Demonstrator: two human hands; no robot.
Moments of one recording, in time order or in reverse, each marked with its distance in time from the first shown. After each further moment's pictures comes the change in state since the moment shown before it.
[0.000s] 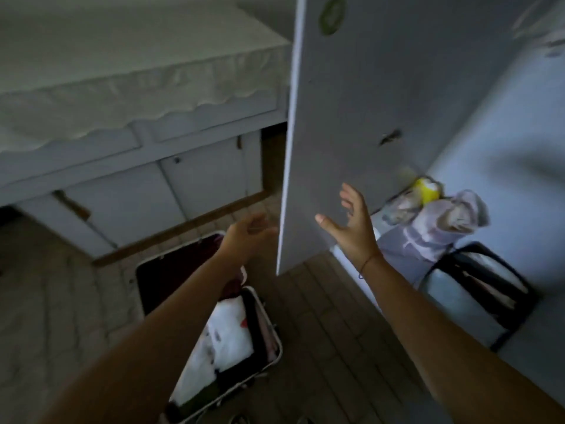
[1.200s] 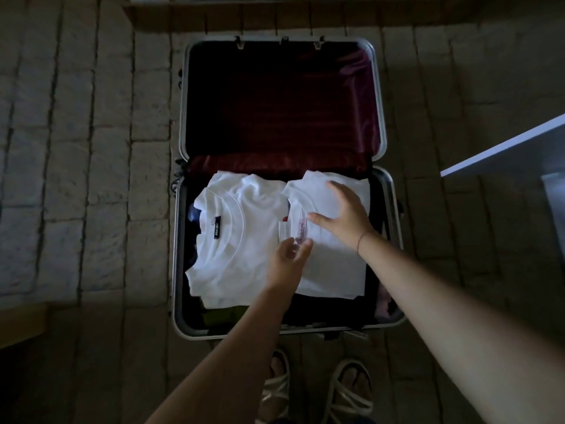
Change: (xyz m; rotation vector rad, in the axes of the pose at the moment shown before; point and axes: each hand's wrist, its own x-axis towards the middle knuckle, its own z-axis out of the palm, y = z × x) left_hand 0.056 -0.693 0.050 -0.440 0.389 -0.657; right_hand -0.105 0.524 0.489 -0.504 -0.817 0.087
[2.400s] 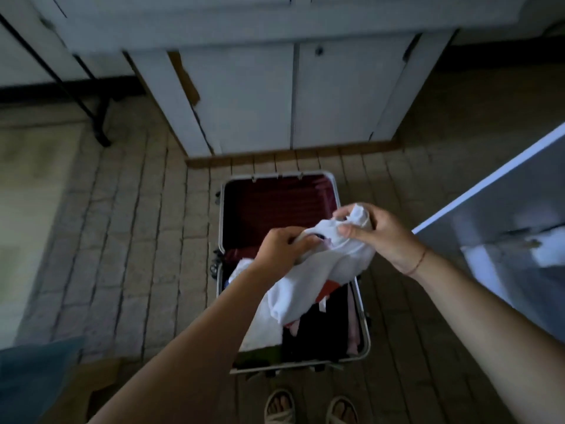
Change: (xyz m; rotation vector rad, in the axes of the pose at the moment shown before) left_hand -0.211 0.314 -0.059 0.291 -0.212 0.484; right_hand -0.146 -0.229 -0.297 0.573 -0.055 -0.166
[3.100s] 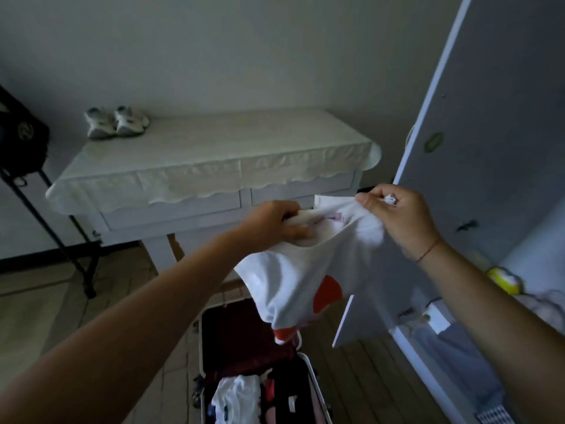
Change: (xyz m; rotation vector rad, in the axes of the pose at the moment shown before) left_hand -0.183 0.463 -0.069 0.670 -0.114 0.713; right_hand -0.222 -0.415 -0.115 -0.220 0.683 -0.551
